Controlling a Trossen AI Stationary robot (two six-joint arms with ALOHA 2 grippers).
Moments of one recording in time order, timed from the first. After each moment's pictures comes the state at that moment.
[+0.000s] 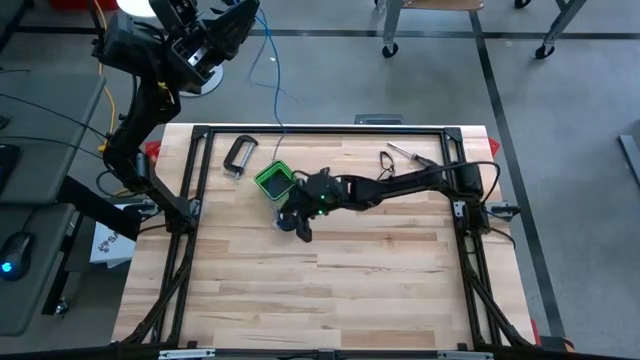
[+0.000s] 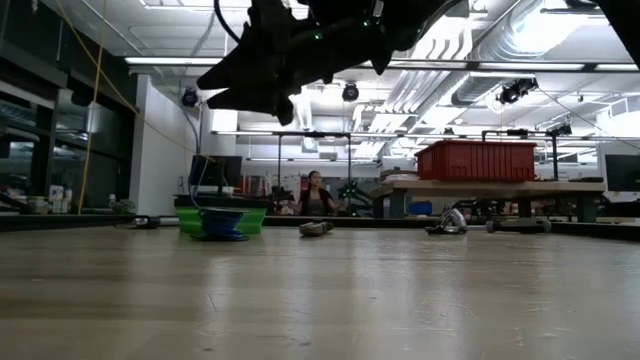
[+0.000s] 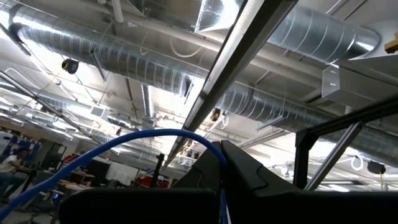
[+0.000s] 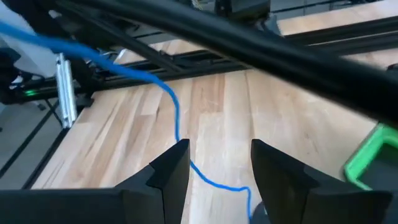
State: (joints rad) left arm 0.30 1.62 2.36 0.02 0.20 -0.52; right arm -0.02 2.03 1.43 0.18 -0.20 0.15
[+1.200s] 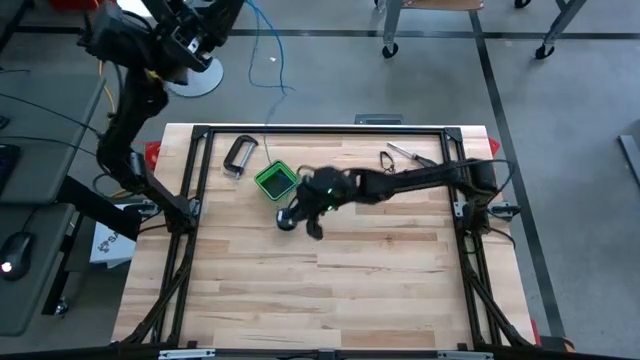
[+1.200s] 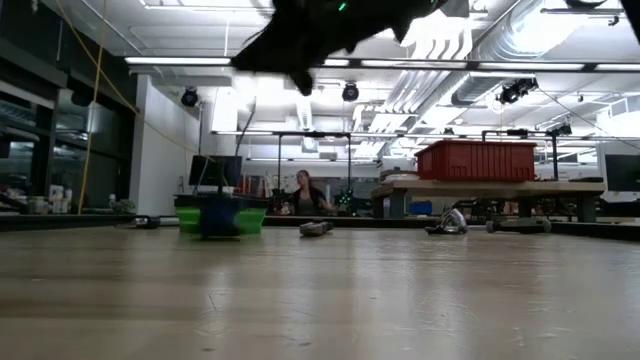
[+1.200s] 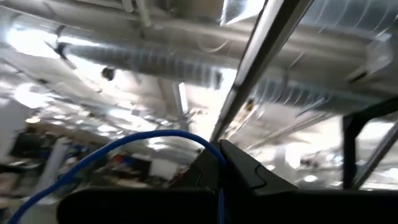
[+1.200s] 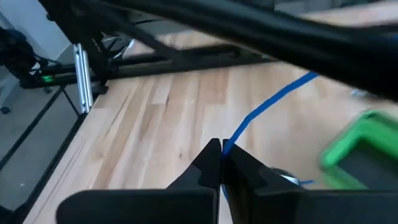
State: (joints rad) left arm 0.41 1.56 2.36 -0.12 0.19 -0.41; right arm -0.03 1.86 1.43 -0.04 -0.24 0.09
